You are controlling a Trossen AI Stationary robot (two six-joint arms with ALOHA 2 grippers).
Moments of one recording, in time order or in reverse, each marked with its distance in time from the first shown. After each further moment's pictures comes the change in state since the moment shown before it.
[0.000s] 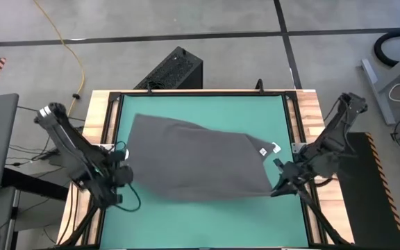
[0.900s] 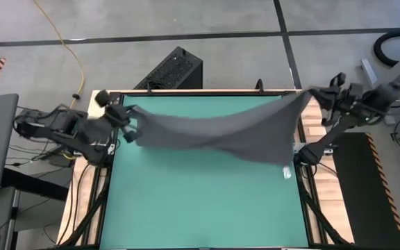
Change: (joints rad) left arm 0.667 -0.200 0.179 0.373 -0.498 0.880; right arm -0.253 -0.522 0.291 -0.108 0.676 -0.908
